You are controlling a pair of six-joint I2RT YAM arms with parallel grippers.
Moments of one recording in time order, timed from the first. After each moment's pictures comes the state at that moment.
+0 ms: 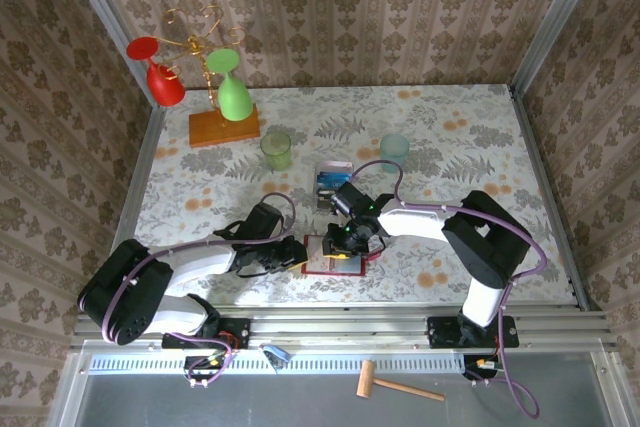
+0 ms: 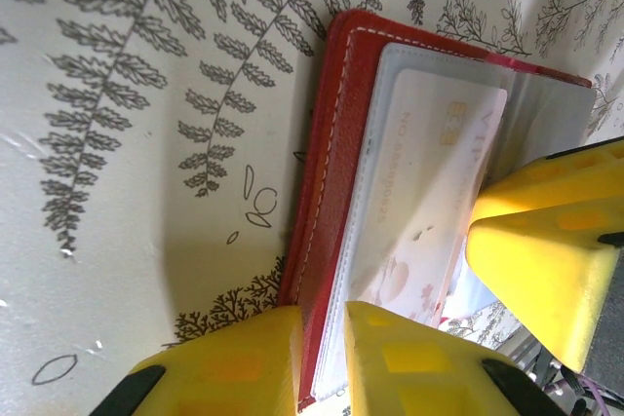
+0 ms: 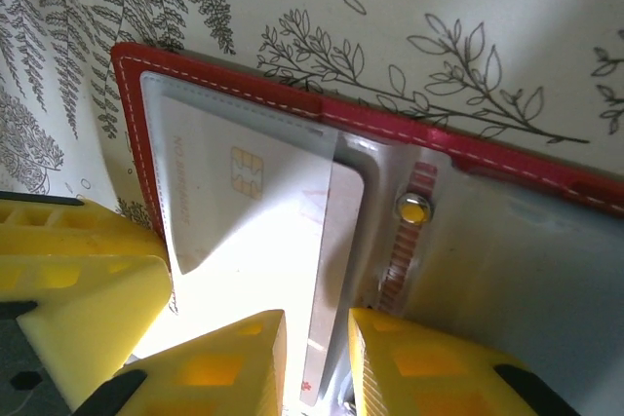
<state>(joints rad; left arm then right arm) -0.70 1.33 0.42 -0.08 0.47 -0.92 0.78 1.77 0.97 -0.39 -0.39 0.82</state>
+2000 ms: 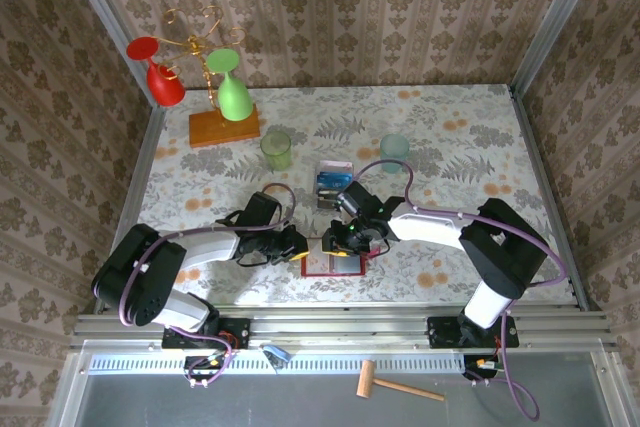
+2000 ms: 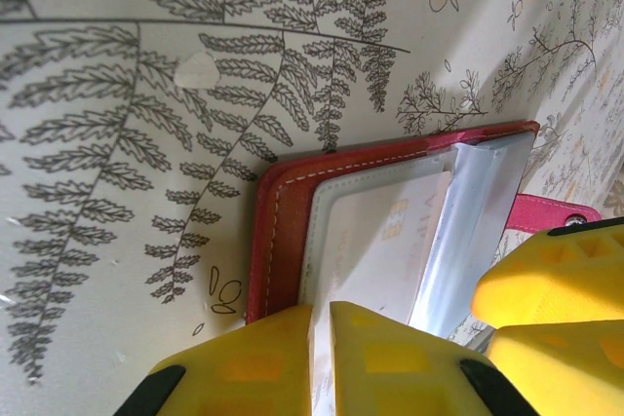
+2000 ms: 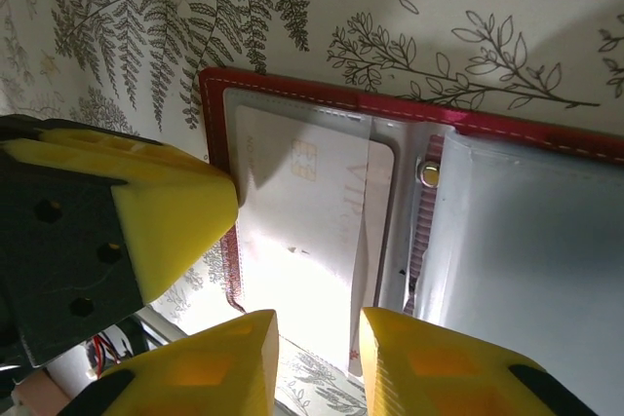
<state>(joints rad) -0.61 1.44 0.49 -0.05 0.59 -0.90 0.78 1.67 0.90 -0.29 -0.42 0.90</state>
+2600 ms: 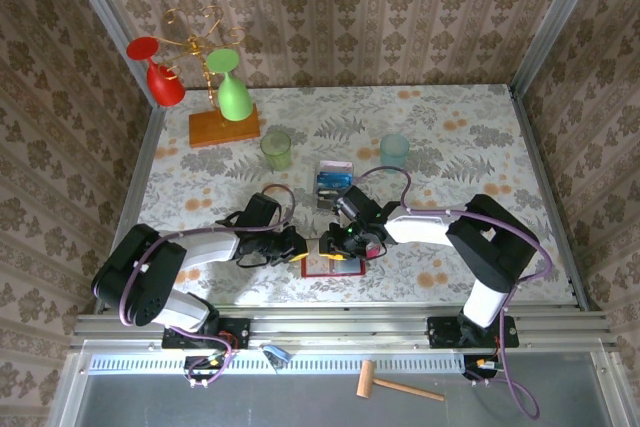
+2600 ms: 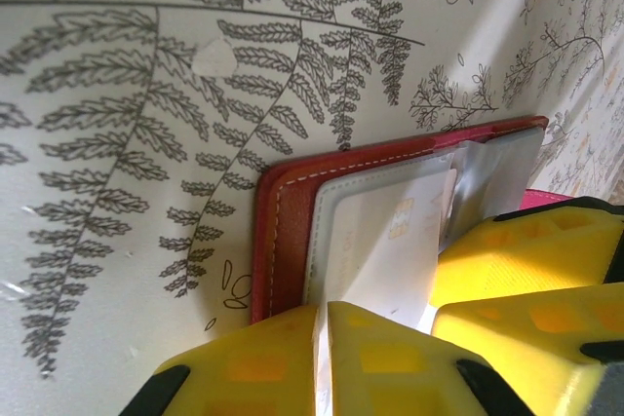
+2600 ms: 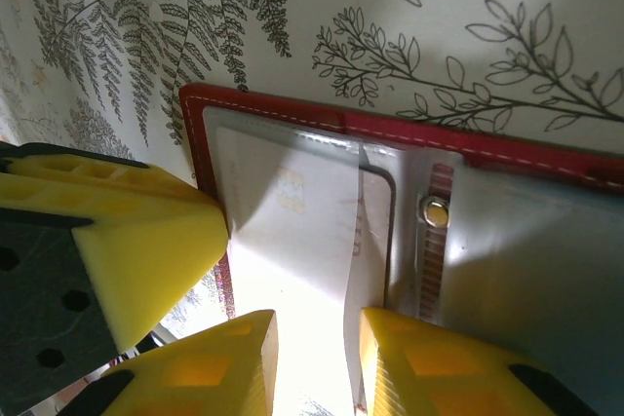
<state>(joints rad) -0.61 1.44 0.48 -0.05 0.59 -0.90 0.78 1.73 0.86 -0.18 -0.46 0.95</state>
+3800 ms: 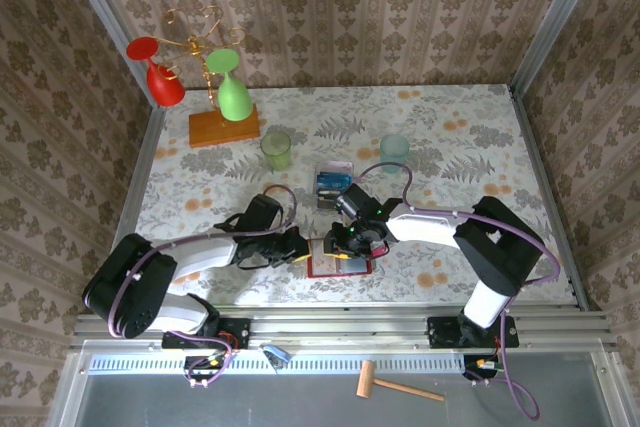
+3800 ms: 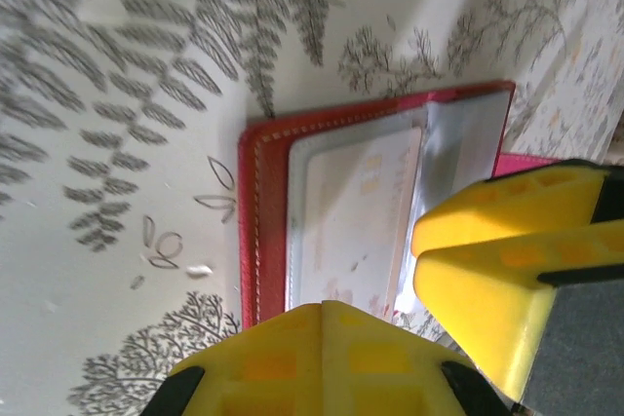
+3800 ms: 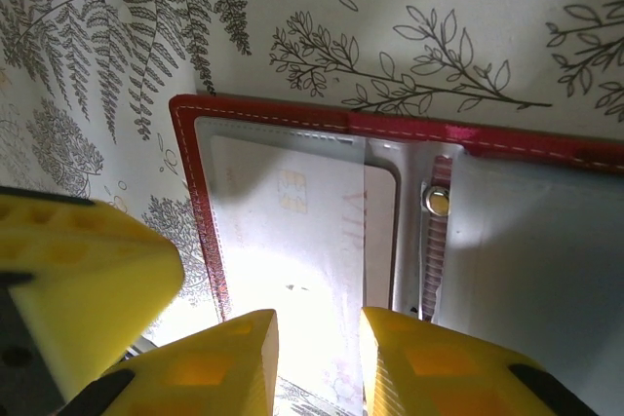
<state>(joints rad) -0.67 1.37 0.47 -0.06 0.58 -0.91 0.78 1.69 0.89 -0.31 -0.39 0.91</state>
